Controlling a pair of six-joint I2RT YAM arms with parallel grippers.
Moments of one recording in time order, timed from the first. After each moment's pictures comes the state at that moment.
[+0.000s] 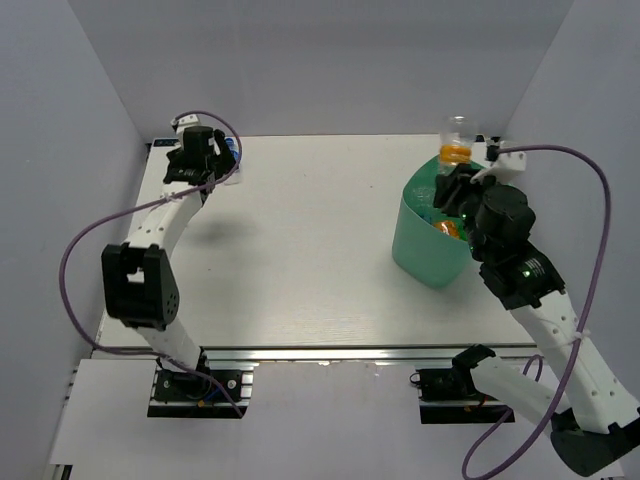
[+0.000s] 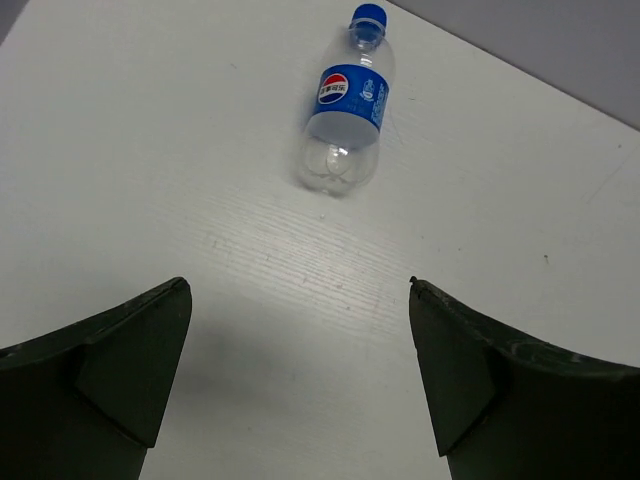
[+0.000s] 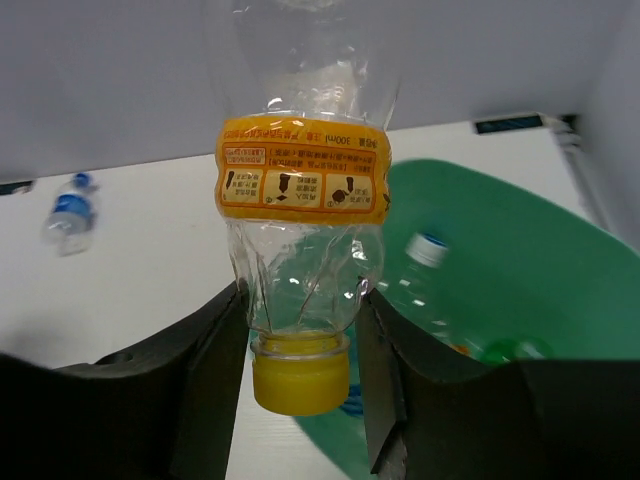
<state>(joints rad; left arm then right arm) -0.11 1.65 1.37 -0.25 -0.35 -0.42 0.52 0.90 1.11 -0.30 0.39 0.23</state>
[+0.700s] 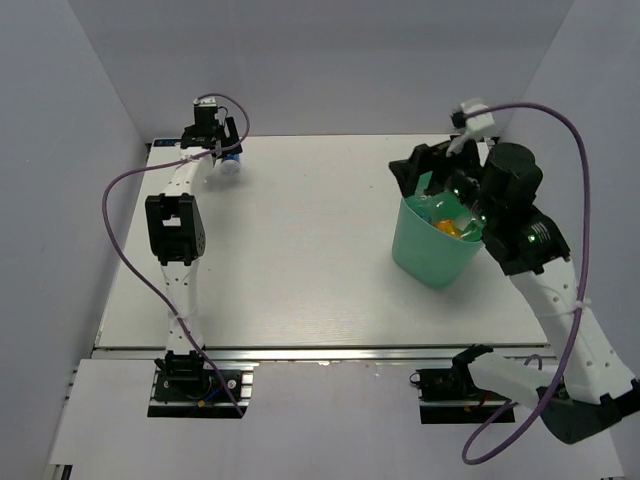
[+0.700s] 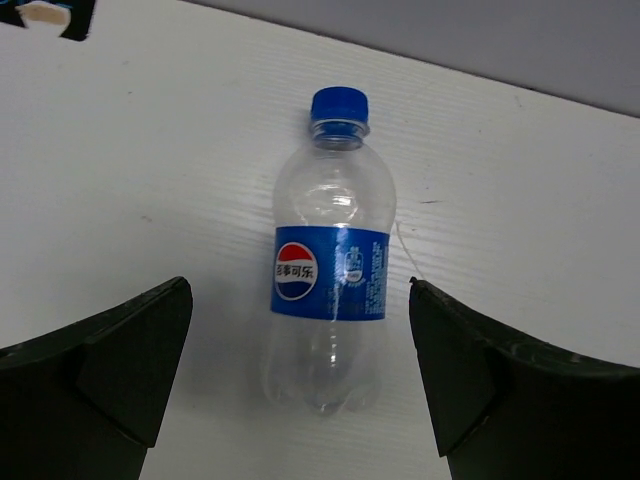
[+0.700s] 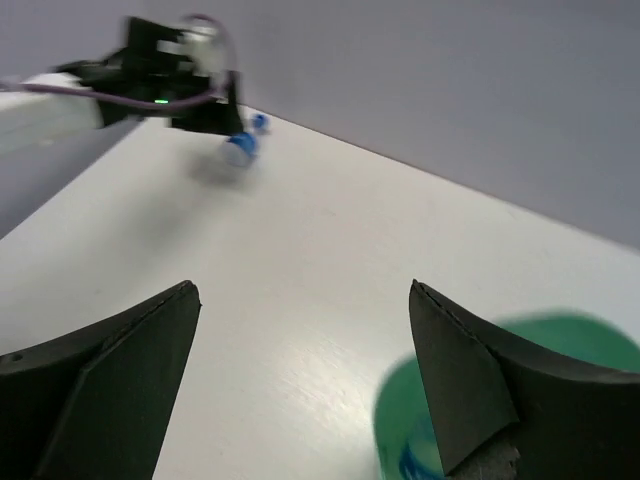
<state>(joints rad) -0.03 2.41 2.17 -0.39 -0.18 -0.19 0.45 1.04 1.37 -0.42 -0.07 0.09</state>
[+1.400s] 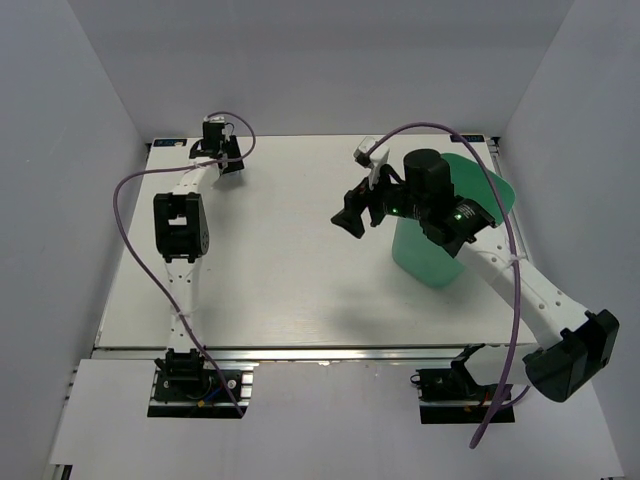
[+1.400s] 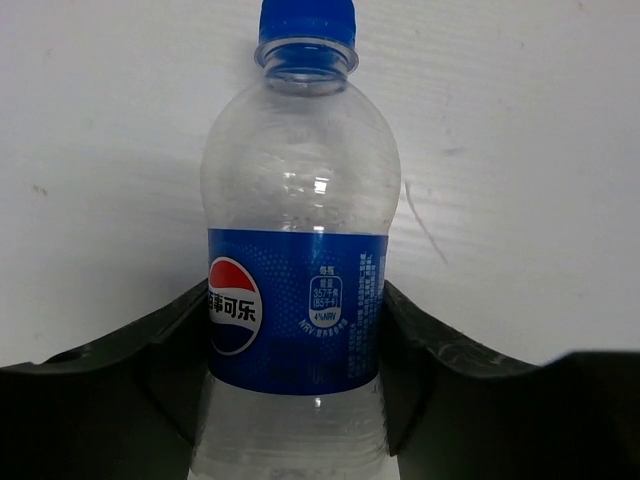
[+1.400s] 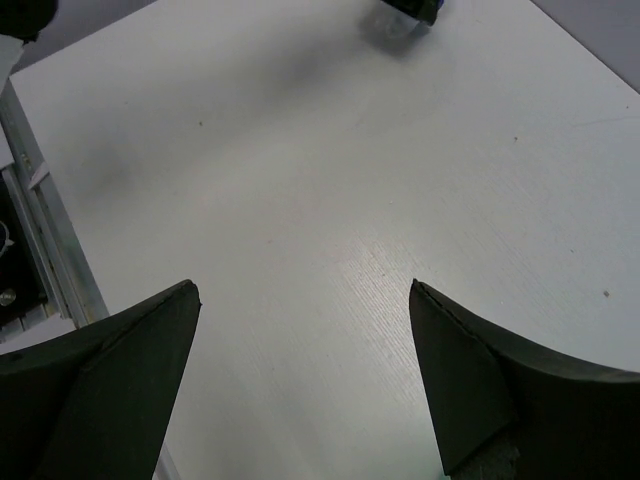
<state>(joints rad) -0.03 2.54 2.17 -0.33 -0.11 -0.20 0.63 1.29 1.30 -0.38 -0.44 -0.11</state>
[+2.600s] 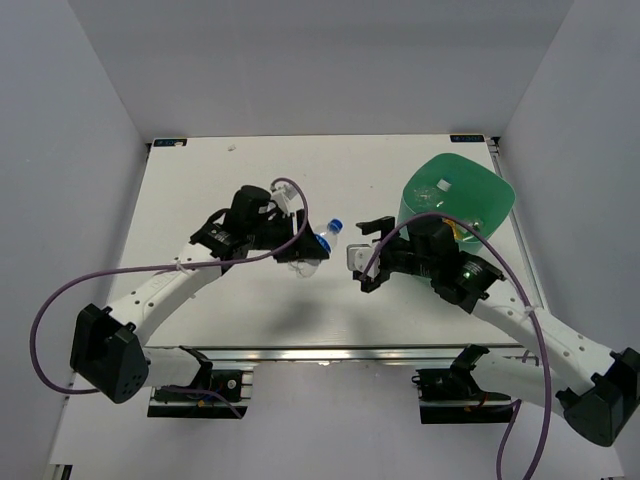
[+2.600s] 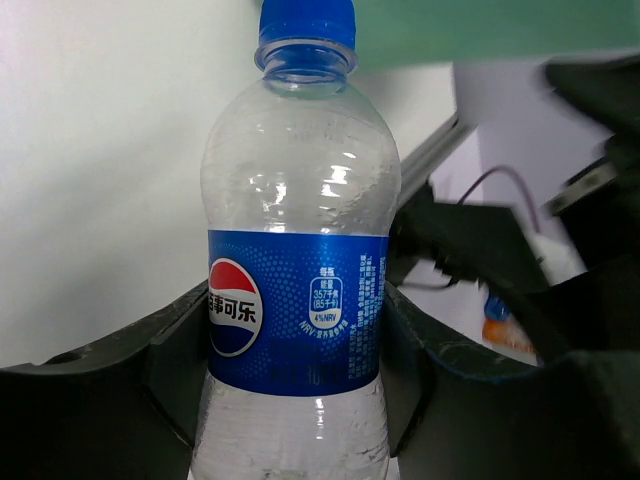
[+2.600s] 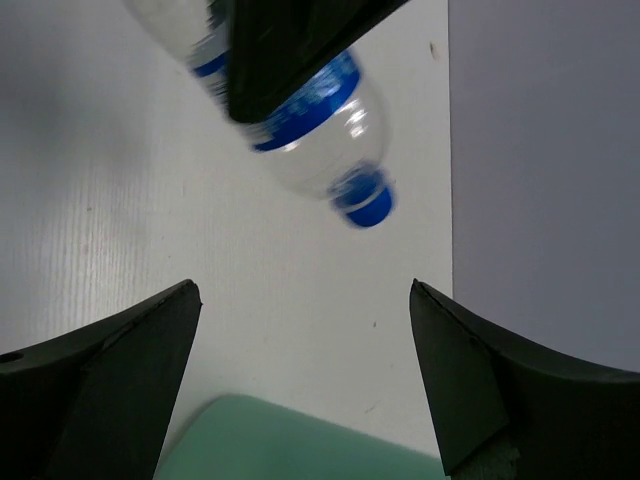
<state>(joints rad) -0.56 1.28 1.03 -0.35 0.53 -0.67 0.77 0.96 0.84 -0.30 -0.31 -1.03</state>
